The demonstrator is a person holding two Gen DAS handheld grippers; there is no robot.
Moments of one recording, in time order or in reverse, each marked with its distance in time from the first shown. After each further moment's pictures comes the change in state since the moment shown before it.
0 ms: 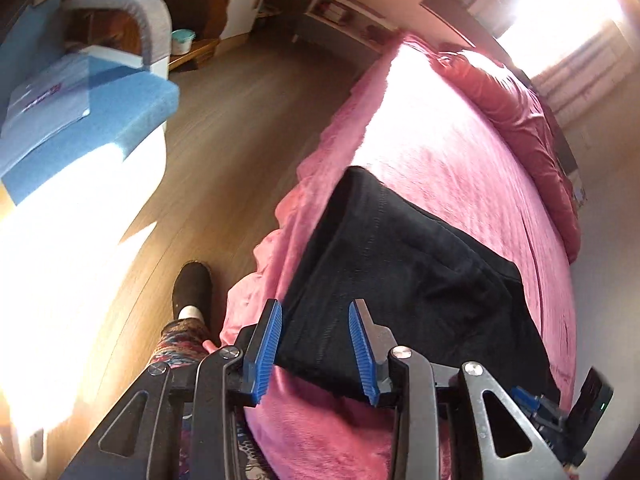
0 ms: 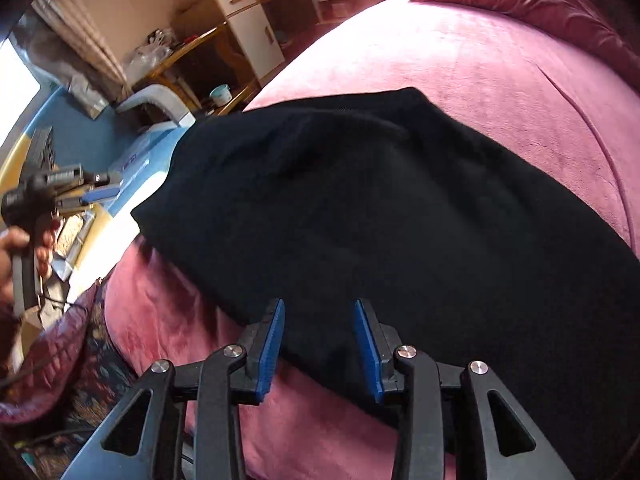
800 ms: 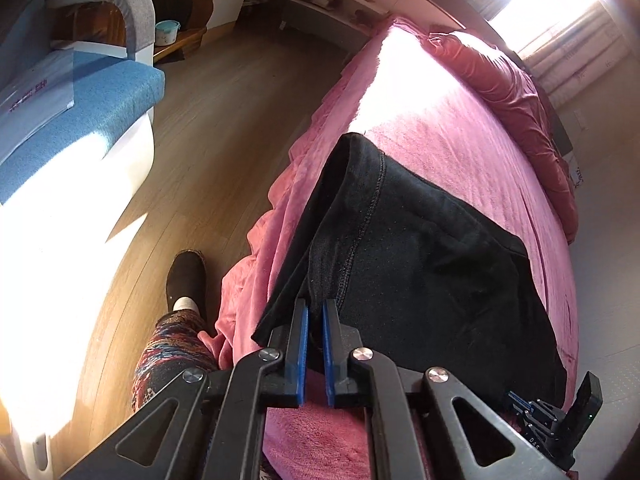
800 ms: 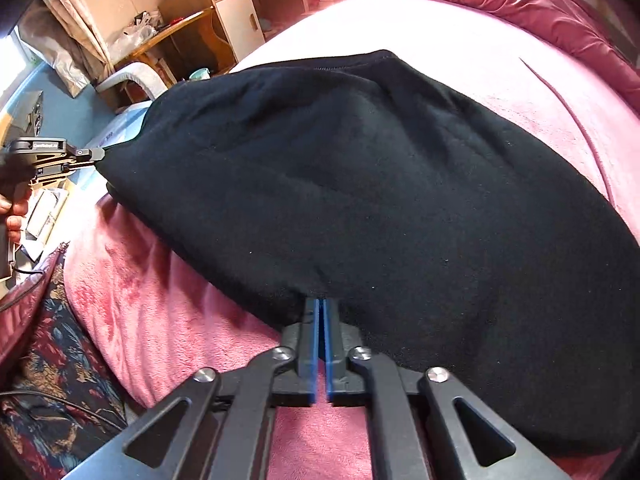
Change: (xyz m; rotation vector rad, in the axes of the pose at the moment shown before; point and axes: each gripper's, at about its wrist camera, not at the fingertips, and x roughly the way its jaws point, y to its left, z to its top) left arm 0.012 -0.003 -0.008 0.077 0.040 -0.027; right arm 0.002 -0.014 -0.030 -0.005 0.016 -0.096
